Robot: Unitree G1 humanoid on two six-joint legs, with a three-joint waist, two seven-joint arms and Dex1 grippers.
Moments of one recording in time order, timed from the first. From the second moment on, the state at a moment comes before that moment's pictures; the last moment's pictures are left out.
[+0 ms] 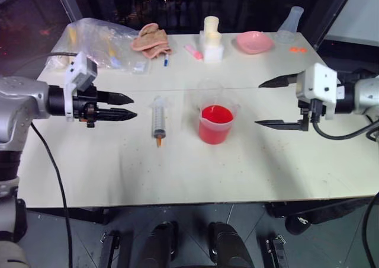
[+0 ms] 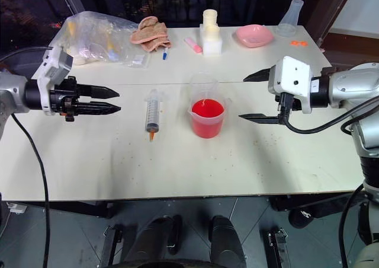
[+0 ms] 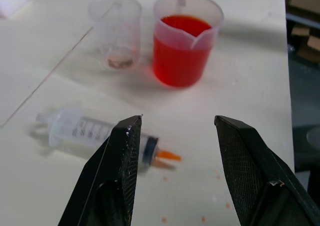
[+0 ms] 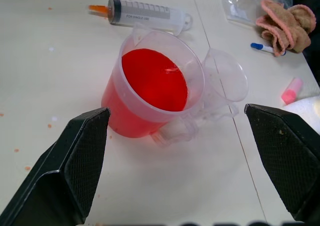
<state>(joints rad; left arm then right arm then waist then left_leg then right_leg) -0.76 0.96 0.03 0.05 -0.57 0.75 -1.27 -0.65 -1.05 -0.03 -0.13 0.32 0.30 1.26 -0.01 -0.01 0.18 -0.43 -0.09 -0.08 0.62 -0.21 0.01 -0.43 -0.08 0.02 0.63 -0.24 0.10</state>
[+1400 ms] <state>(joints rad) -1.64 0.21 0.51 1.29 -0.19 1.21 0.48 -0.58 -1.02 -0.03 -0.31 0.37 0.45 1.16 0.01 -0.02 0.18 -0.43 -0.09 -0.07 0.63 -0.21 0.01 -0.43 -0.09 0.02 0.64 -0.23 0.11</state>
